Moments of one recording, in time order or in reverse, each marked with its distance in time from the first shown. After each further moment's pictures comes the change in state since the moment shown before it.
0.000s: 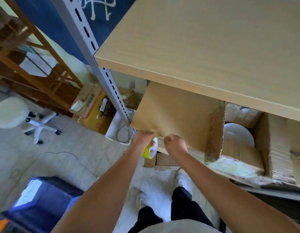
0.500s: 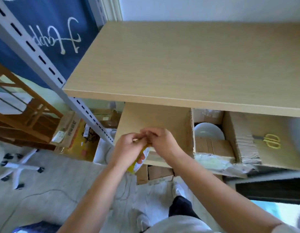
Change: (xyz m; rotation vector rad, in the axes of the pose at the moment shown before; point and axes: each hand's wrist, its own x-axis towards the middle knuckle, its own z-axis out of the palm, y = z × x) left_hand -0.160 0.083 -0.044 0.092 -0.093 0.383; right_hand -0.065 -0.038 -0.062 0.534 0.141 -0.294
